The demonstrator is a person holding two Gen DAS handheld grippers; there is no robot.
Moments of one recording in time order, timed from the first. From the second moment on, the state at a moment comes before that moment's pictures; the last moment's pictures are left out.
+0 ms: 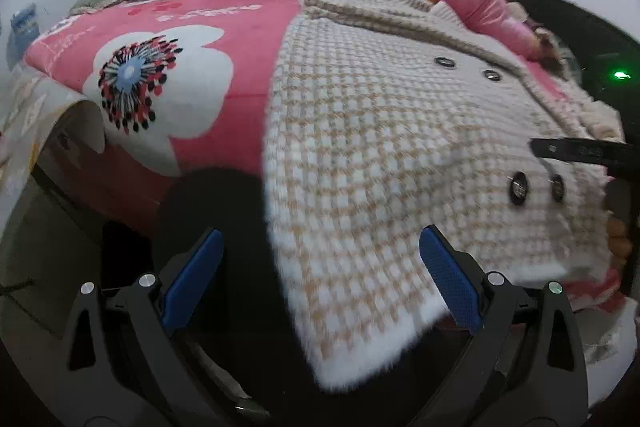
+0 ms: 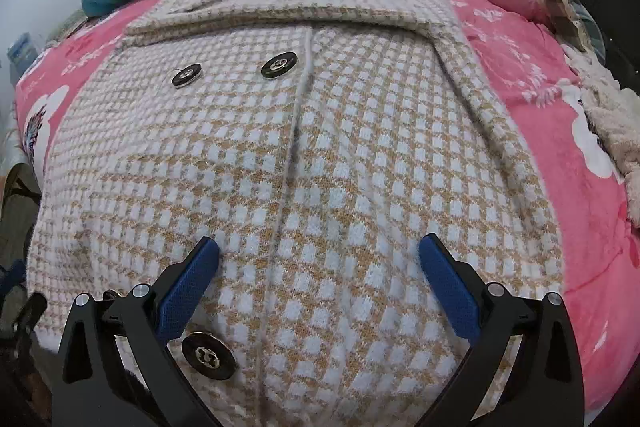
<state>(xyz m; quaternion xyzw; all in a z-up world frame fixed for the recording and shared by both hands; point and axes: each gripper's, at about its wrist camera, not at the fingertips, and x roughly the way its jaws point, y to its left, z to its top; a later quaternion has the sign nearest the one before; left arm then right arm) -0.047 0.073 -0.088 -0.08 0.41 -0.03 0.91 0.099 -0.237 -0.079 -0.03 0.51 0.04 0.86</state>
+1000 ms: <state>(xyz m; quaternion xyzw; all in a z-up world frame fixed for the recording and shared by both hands) -0.061 0.100 -0.102 -0.27 0.42 -0.16 0.85 0.097 -0.236 -0.080 -0.03 0.50 0.03 0.86</state>
